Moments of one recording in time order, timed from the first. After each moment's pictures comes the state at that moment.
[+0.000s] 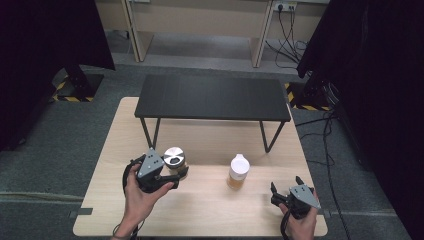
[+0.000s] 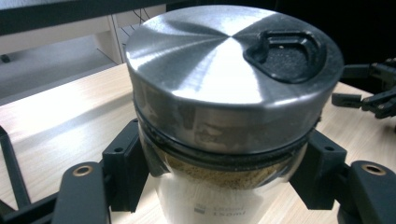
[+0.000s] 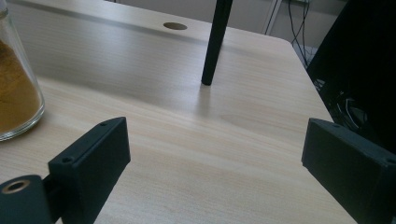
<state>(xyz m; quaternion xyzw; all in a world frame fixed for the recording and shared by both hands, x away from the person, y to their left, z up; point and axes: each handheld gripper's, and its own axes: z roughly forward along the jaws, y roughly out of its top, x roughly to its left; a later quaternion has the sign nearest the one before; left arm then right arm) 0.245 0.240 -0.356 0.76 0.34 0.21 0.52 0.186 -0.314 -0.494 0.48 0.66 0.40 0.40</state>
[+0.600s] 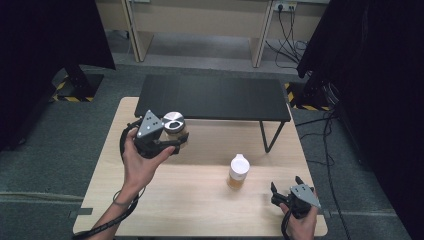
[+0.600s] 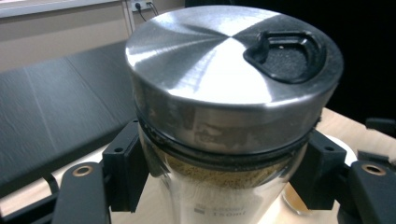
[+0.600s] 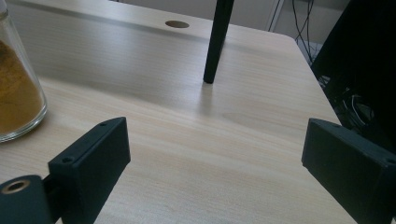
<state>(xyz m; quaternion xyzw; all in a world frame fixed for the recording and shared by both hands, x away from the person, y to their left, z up) 0.289 0.229 -0.276 0.74 0.35 0.25 0.51 0.189 -0.318 -0.492 0.49 0.67 0.41 0.39</state>
